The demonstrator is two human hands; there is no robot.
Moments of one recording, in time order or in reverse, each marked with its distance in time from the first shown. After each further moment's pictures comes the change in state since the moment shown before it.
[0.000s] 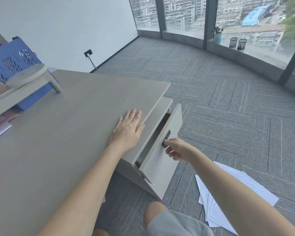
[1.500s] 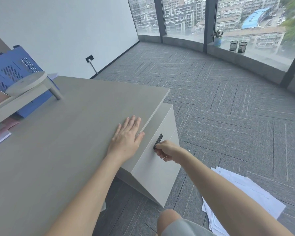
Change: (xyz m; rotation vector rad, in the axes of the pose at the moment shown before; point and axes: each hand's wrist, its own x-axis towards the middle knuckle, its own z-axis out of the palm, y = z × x) left_hand 0.001 0.000 0.002 0.003 0.021 -0.009; right_hand 0.023 -0.024 0.021 -0.061 -0.061 -0.096
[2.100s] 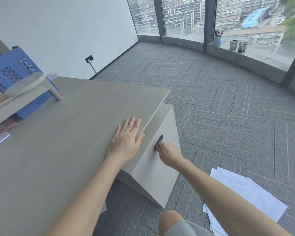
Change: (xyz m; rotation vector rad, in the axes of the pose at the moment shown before) left_hand -0.002 0.002 -0.001 0.005 0.011 0.001; right_hand 0.003 0.021 0.011 -0.684 0.346 -0.385
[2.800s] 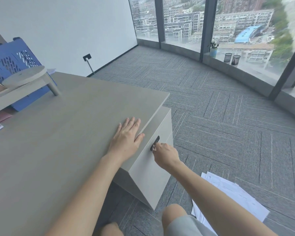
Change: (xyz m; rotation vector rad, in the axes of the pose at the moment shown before) left_hand -0.006 0.004 -0.005 -0.129 0.022 0.009; right_hand -0.021 -0.022 -0.009 -0.331 0.090 -0.015
